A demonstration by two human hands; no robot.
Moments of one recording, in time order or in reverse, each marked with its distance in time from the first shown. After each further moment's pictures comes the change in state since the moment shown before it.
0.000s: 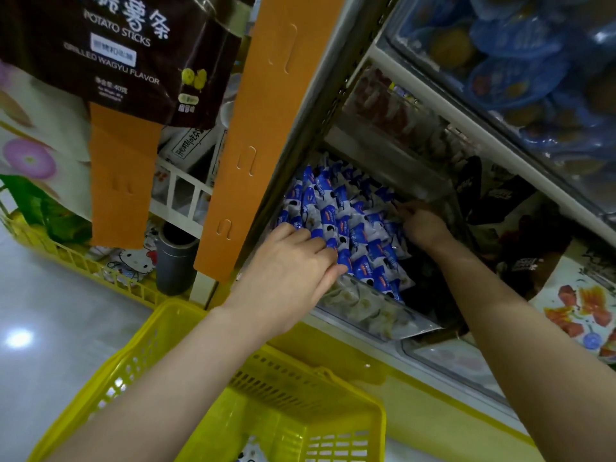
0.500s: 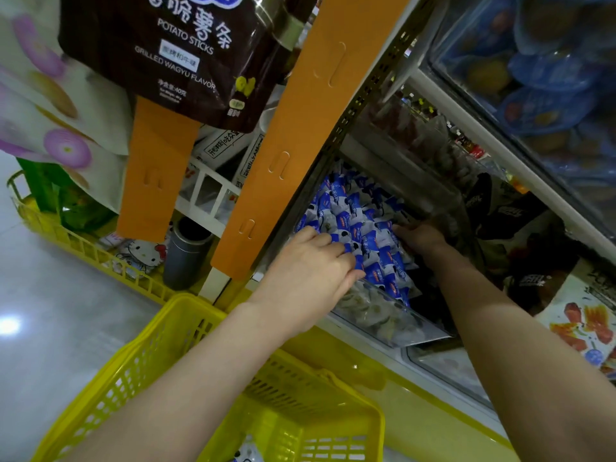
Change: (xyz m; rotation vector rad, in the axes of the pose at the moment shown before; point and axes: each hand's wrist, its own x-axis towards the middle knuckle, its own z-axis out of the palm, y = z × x) left_hand -0.002 -0.003 0.002 -0.037 0.068 0.034; right_hand 0.004 -0.008 0.013 0.122 -0.074 0.238
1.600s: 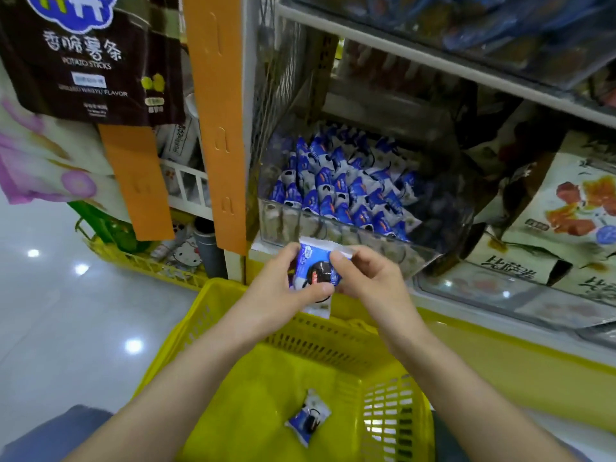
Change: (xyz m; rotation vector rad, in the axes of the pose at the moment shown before) left_hand -0.051 0.042 -0.005 -1.053 -0.248 -0.666; right_hand -0.205 0.041 0.051 1.093 -0.344 -0.309
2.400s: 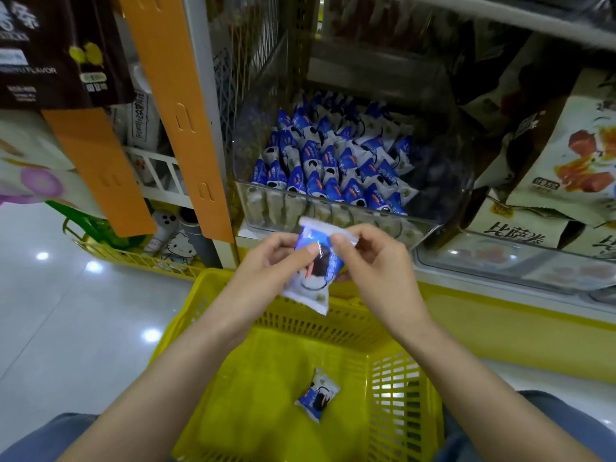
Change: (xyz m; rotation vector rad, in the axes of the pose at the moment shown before) left_hand 0.005 -0.012 0.002 -0.186 -0.001 -0.117; right_hand 0.000 0.012 -0.011 -0.233 0.111 -0.145
